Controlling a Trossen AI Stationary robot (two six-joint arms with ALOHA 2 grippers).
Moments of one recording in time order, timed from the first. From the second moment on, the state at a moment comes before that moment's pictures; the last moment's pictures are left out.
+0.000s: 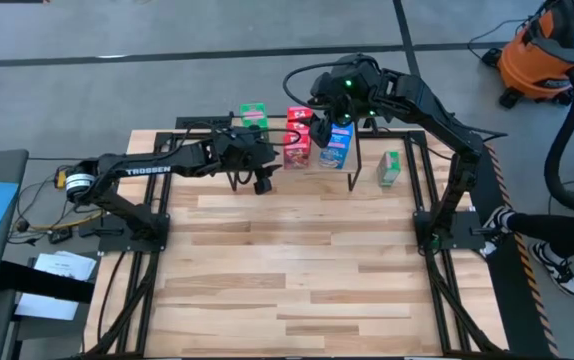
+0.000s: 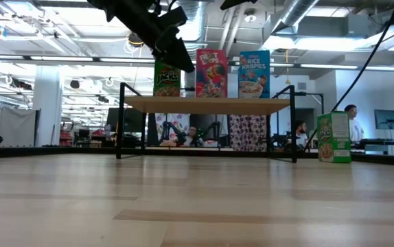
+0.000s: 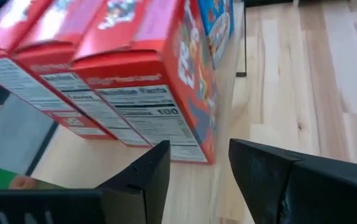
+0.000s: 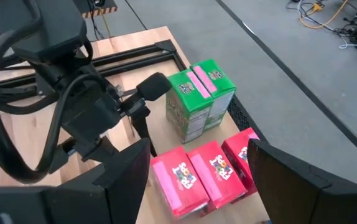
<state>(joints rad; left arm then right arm) 0.32 1.45 1.12 -0.15 -0.14 0.28 -0.35 1.77 2.31 -1.13 0.08 -0.01</state>
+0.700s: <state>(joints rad) 0.32 1.46 1.12 -0.11 -0.10 0.28 -0.35 1.77 2.31 -1.13 0.08 -0.01</state>
